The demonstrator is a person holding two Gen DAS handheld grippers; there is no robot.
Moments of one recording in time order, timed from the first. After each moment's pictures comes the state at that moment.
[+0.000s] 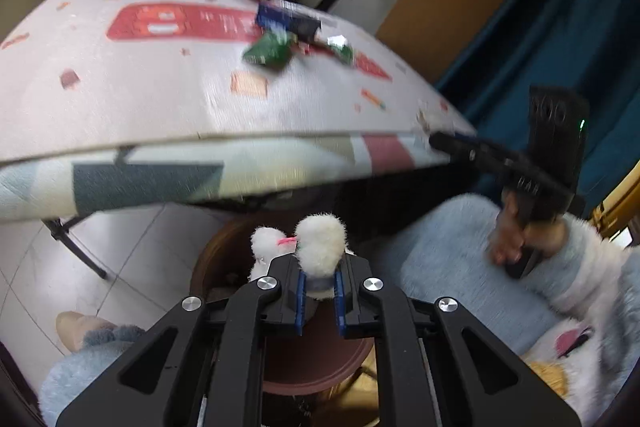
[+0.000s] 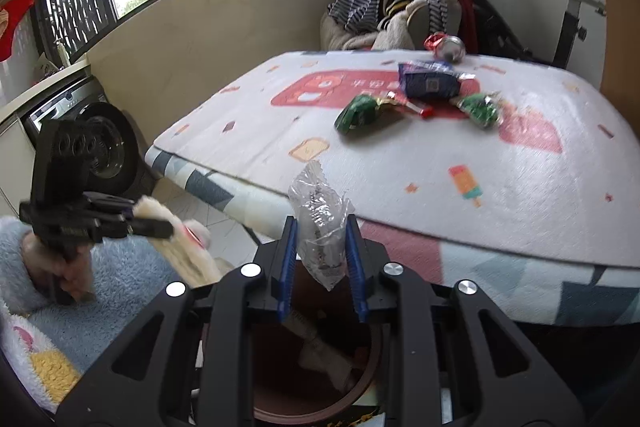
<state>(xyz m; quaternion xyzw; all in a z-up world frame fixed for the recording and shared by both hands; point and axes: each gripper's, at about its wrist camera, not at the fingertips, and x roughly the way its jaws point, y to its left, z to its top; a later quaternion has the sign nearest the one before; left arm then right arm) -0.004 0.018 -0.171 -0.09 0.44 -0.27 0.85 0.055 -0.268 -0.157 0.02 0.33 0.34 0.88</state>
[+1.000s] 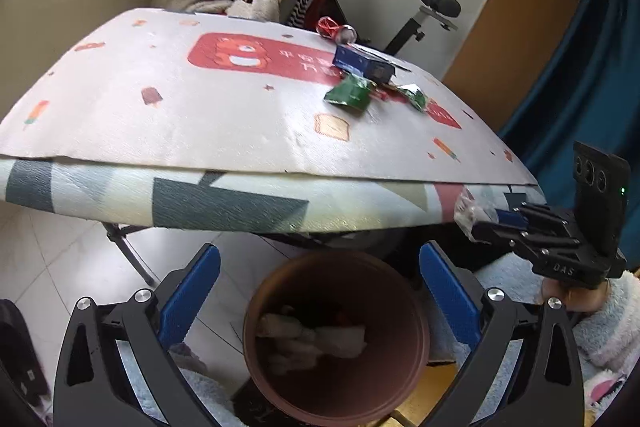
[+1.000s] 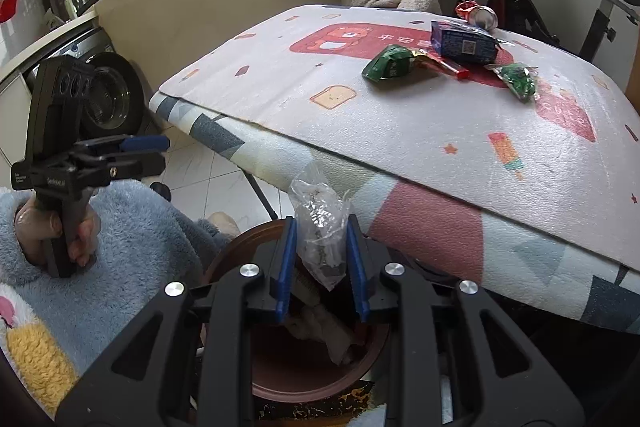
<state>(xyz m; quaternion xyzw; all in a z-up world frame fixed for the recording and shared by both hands) 0.000 0.040 -0.161 -0.10 0.38 -0.13 0.91 0.051 -0.241 -0.179 -0.04 0.38 0.36 0.85</state>
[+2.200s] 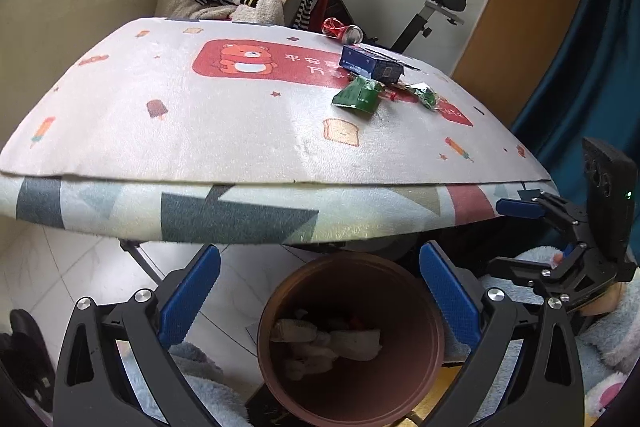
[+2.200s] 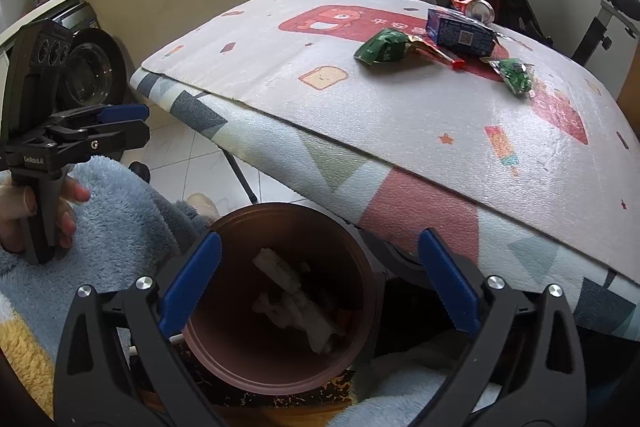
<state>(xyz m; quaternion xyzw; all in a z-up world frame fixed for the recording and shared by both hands) 0.009 0.036 -0.156 -0.07 0.38 -0.12 0.91 0.055 -0.229 -0.183 -0.09 0.40 0.33 0.85</state>
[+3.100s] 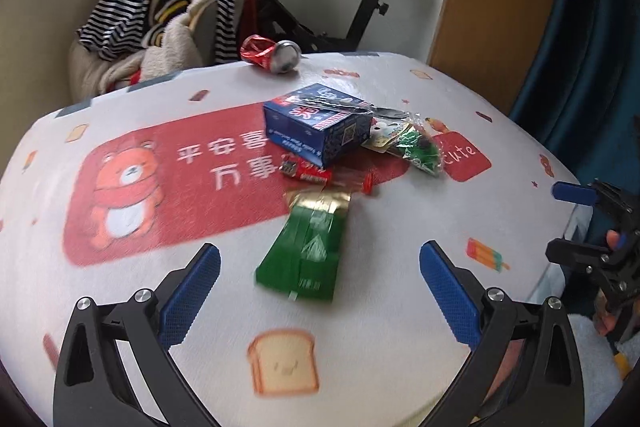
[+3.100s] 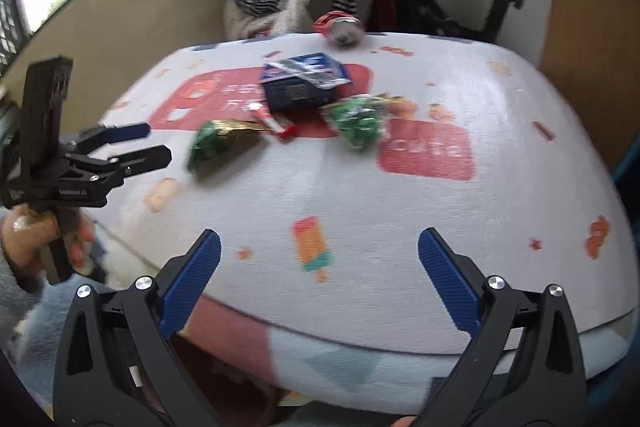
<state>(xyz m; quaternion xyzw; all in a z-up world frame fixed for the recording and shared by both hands) 0.222 -0.069 -0.141 0.04 0.39 -0.19 0.90 0.173 -0.317 -0.148 -0.01 0.38 0.17 0.91</state>
